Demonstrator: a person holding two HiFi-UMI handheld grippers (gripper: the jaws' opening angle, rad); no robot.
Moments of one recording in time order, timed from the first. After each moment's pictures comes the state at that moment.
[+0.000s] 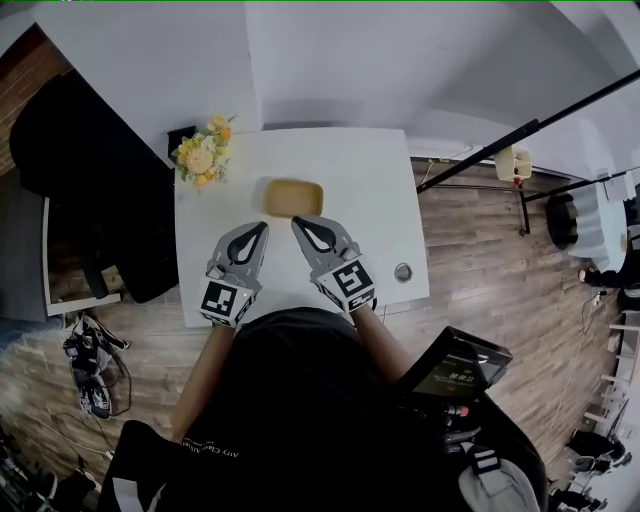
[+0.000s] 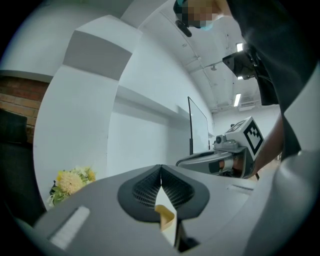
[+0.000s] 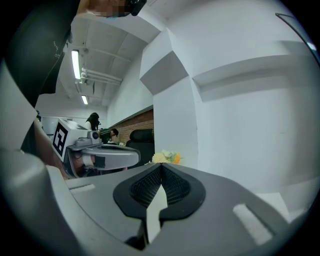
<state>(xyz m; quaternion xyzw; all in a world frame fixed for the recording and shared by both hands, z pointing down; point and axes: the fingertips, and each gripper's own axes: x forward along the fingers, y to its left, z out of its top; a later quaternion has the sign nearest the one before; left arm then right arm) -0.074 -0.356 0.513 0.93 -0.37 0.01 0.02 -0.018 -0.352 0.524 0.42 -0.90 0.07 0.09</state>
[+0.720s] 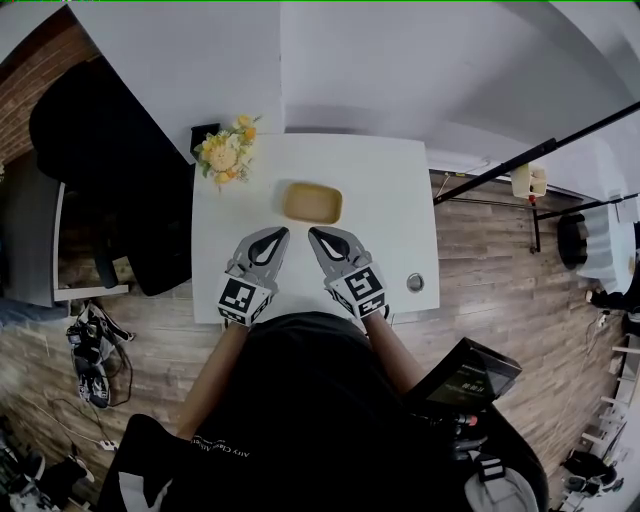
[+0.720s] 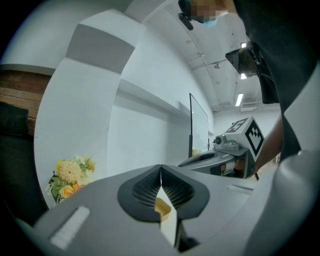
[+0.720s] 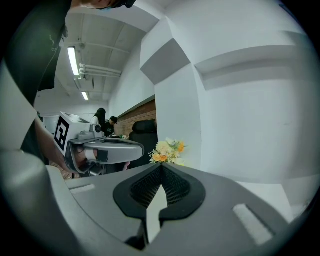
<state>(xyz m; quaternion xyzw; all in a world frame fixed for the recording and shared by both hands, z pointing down) -0.077 -0.353 0.539 0.93 -0.37 0.03 0.05 -0.027 -0.345 0.558 0.40 -0.90 0.10 0.13</state>
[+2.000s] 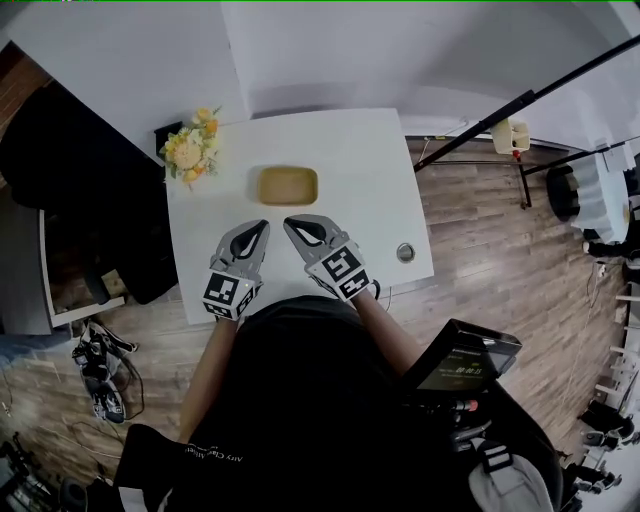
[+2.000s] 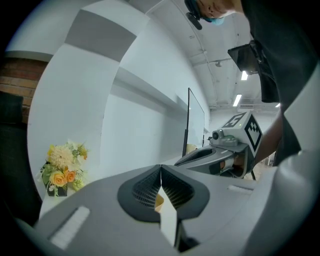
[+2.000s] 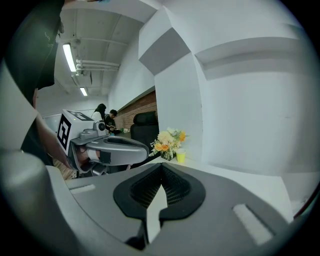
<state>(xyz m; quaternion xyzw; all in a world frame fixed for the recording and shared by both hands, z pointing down) -0.063 -0.348 0.565 0.94 -0.34 0.06 0.08 -0.027 -0.339 0.576 0.40 -0.90 0.12 0.16</state>
